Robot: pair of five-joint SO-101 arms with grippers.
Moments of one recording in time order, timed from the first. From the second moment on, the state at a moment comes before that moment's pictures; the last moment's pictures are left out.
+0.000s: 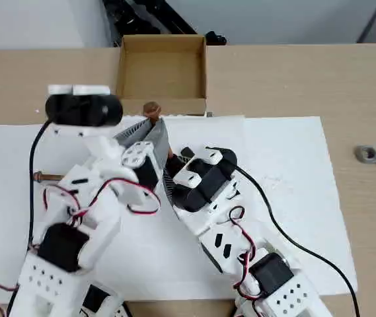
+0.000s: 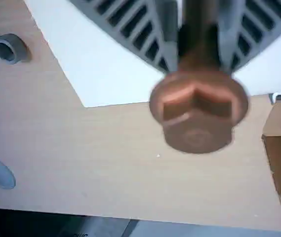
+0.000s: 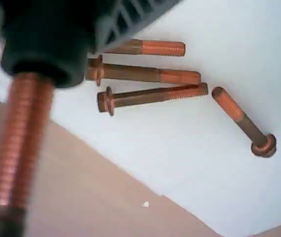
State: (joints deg) left arm 22.6 -55.6 39.0 48.7 28.4; right arm -40.0 -77.8 72.4 25.9 1.9
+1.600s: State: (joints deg) left arm 24.1 -58.3 39.1 57.1 29.5; right arm -40.0 -77.9 72.4 25.9 3.1
